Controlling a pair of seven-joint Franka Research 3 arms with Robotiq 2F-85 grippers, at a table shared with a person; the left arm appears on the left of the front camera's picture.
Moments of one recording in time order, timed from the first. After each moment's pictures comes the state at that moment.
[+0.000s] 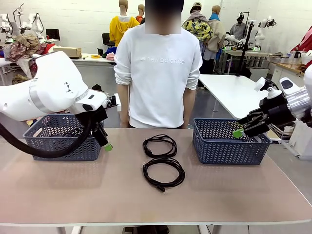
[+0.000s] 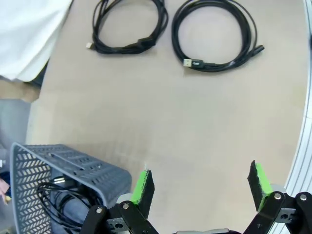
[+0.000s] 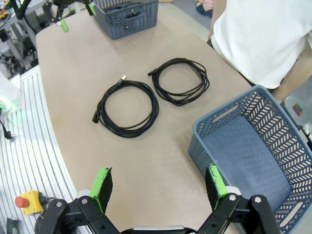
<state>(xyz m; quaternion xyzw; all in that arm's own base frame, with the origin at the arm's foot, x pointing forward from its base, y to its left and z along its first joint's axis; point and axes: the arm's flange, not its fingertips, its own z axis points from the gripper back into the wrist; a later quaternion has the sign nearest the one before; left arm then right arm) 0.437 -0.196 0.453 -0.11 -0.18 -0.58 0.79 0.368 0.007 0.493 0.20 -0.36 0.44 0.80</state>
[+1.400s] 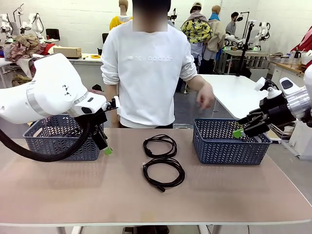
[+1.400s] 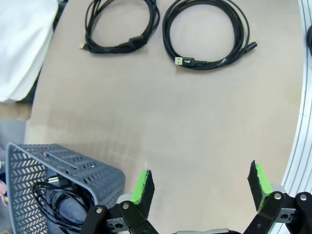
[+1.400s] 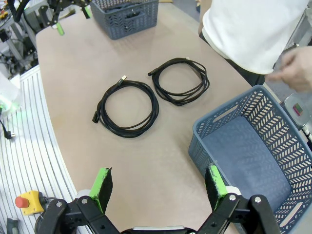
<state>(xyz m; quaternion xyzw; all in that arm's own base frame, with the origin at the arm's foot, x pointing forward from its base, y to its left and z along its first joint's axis) 0.429 -0.196 0.450 -0.11 -0.17 -0.58 0.79 0.368 0.007 0.493 0.20 -0.36 0.44 0.80</state>
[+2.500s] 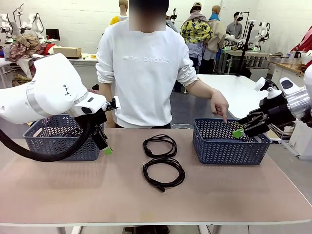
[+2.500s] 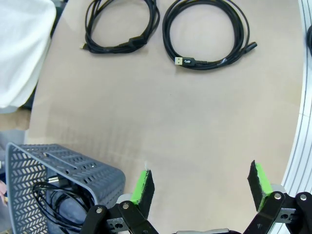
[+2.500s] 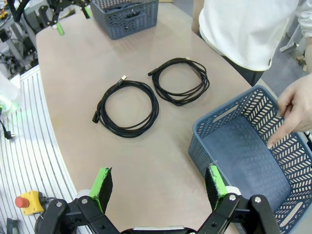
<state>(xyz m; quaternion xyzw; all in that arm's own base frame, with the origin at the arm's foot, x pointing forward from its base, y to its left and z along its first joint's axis) 0.429 -0.196 0.450 -0.11 -0.17 -0.58 0.79 0.368 0.007 0.493 0.20 -0.36 0.44 0.80</state>
